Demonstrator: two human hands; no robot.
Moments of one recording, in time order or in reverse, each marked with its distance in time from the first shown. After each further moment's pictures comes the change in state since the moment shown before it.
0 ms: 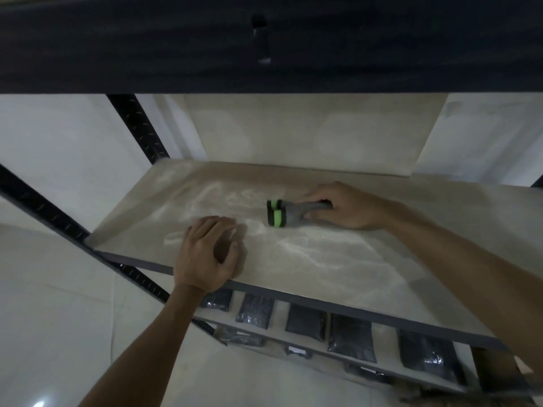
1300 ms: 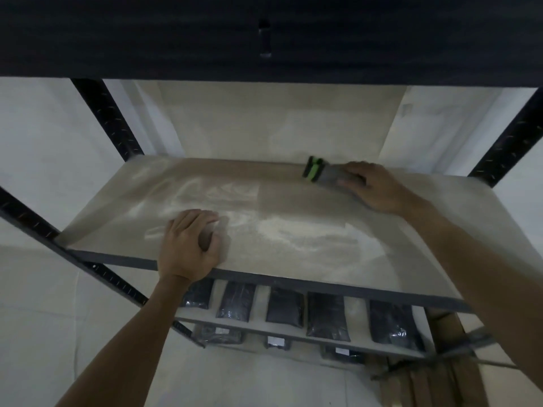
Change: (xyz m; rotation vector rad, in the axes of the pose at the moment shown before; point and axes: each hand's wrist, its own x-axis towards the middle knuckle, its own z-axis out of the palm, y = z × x) left_hand -0.002 -0.007 0.004 -0.019 0.021 0.001; right_hand -0.070 0.027 -0.034 -0.134 0.353 0.273
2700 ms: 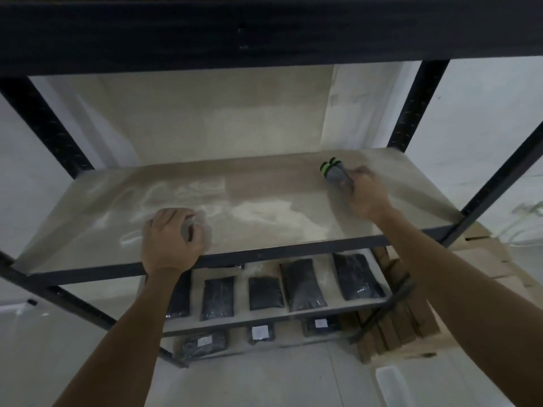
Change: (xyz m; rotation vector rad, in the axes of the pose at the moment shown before) left_hand -0.001 0.003 -0.005 -0.017 0.030 0.058; right_hand -0.111 -0.019 0.014 -0.310 0.271 0.577
